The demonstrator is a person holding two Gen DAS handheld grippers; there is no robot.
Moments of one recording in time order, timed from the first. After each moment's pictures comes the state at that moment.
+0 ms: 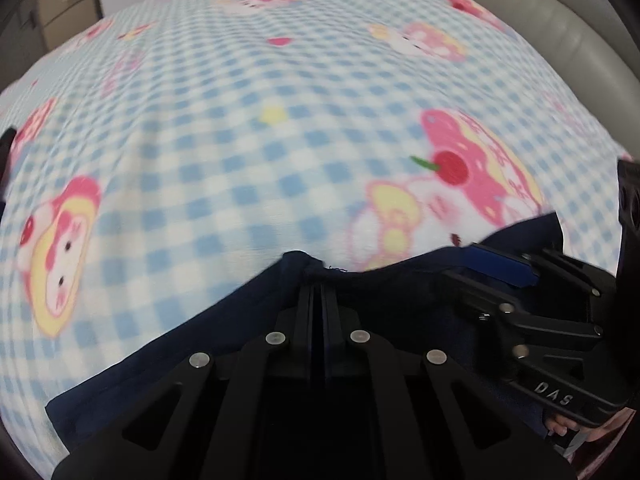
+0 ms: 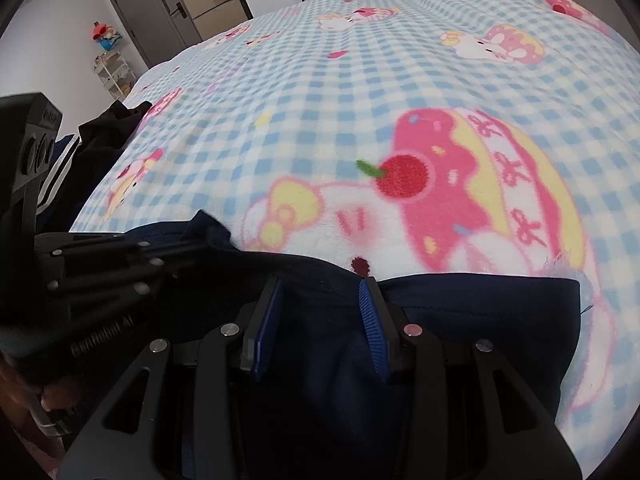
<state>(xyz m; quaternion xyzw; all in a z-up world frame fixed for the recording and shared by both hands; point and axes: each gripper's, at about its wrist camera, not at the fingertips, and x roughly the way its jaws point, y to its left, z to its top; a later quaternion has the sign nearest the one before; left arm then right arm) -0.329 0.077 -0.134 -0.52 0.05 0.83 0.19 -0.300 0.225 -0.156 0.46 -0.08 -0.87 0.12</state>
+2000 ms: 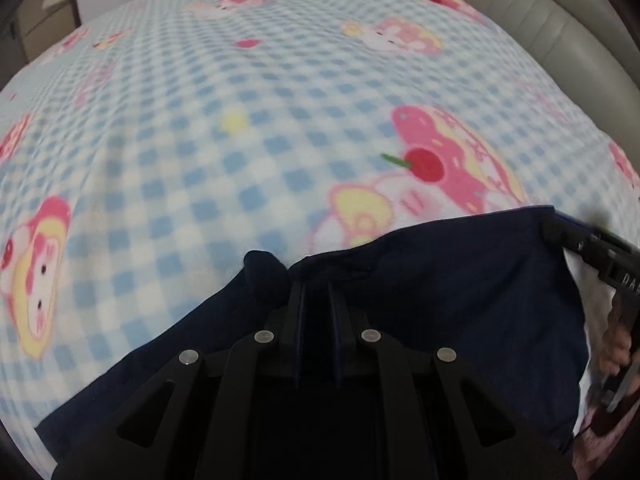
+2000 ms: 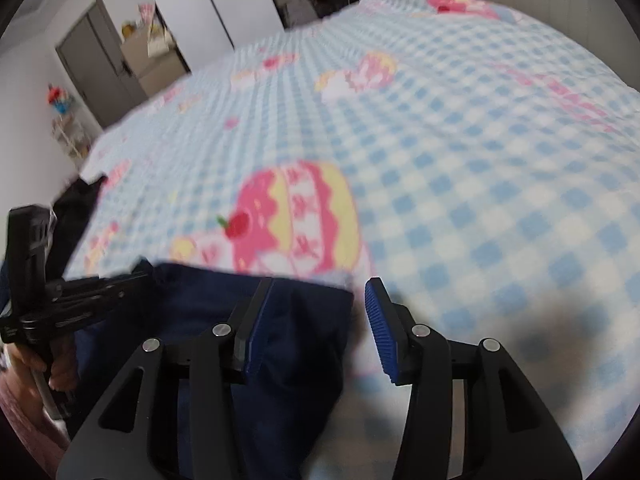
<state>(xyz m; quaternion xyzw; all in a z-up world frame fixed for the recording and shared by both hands) -0.324 0.091 -0.121 -0.50 0.02 0.83 0.26 -0.272 0.334 -0.122 0.44 -0.13 -0.89 0.01</state>
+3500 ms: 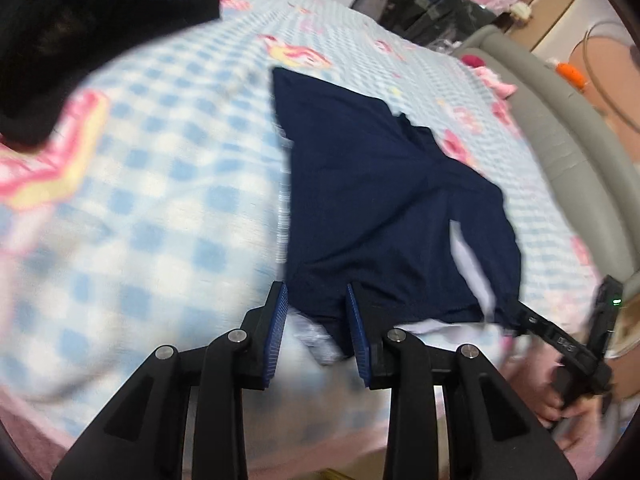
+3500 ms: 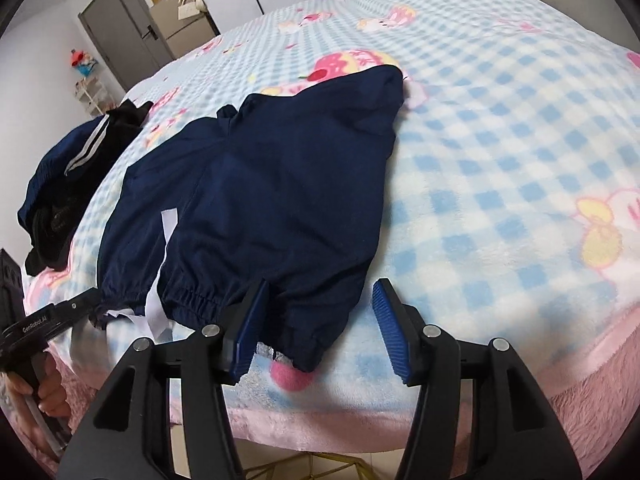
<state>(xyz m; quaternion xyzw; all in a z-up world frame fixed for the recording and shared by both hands) -0.063 -0.104 -0.148 -0.49 -0.15 0.85 0.09 -0.068 0.273 -0.142 0.47 -0.11 -0.88 0.05</state>
